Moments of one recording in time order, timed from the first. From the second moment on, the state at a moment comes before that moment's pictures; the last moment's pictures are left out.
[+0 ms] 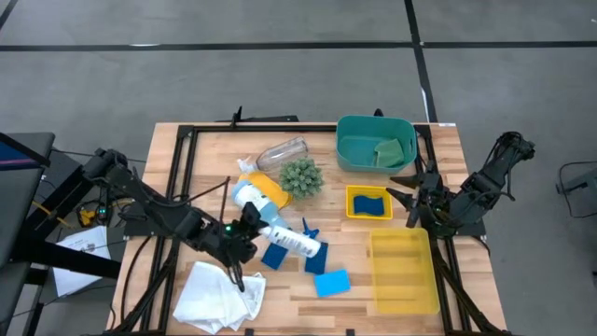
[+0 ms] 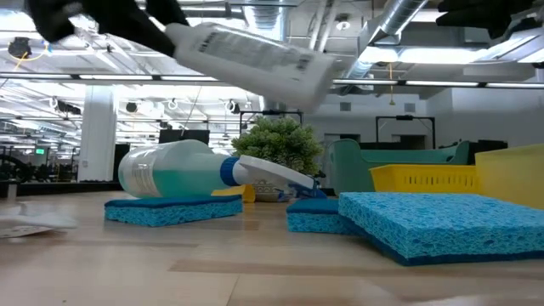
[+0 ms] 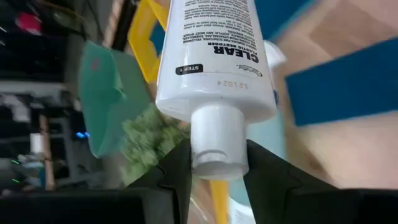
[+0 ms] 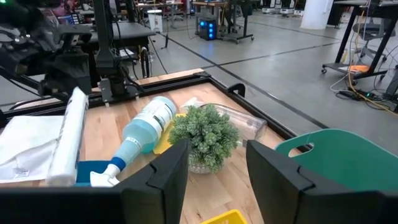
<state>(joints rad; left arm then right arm) -0.55 1.35 0.99 -0.56 -0.74 0.57 0.74 0.56 0.65 -0.55 1.15 0.46</state>
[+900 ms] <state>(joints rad) -0.37 1.36 1.32 -1.57 0.05 -0.29 0.74 0.56 0.65 -0.55 1.15 0.45</state>
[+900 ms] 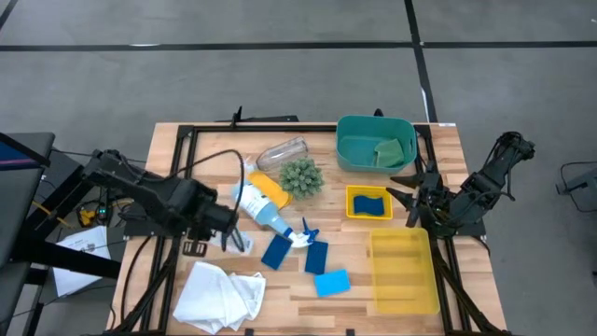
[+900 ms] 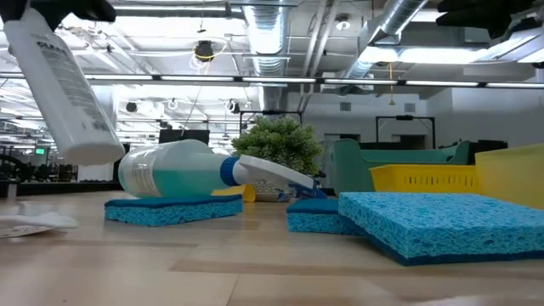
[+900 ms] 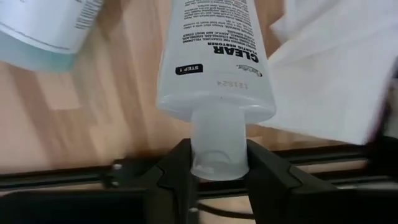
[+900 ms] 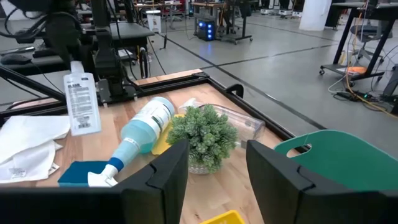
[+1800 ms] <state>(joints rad) -0.22 1.51 1.50 -1.57 0.17 -0.13 0.74 0.56 0.65 -0.57 1.15 0.44</state>
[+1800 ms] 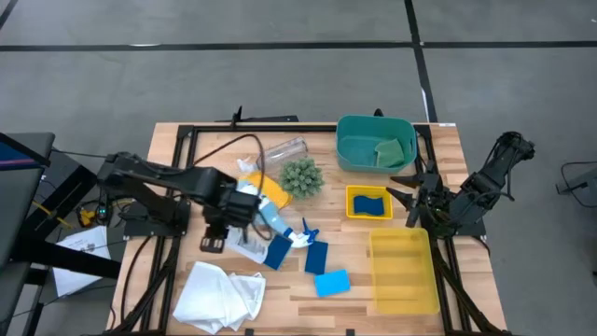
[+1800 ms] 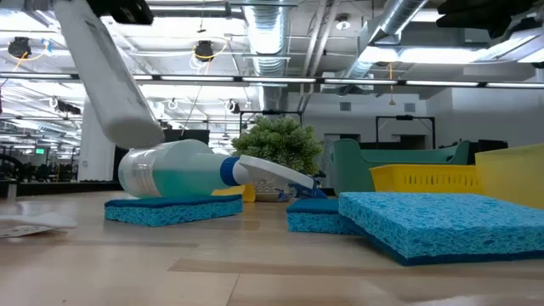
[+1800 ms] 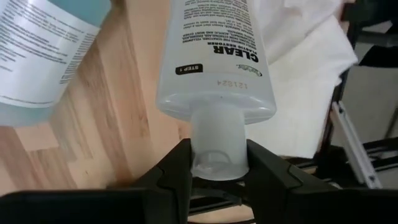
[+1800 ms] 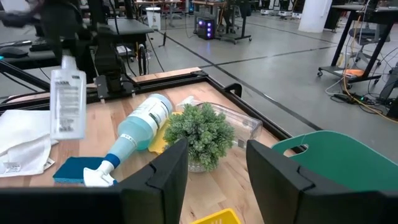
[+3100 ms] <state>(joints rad) -0.33 1.51 1.52 -1.57 0.31 -0.49 0.74 0.54 0.65 -0.56 1.19 0.36</state>
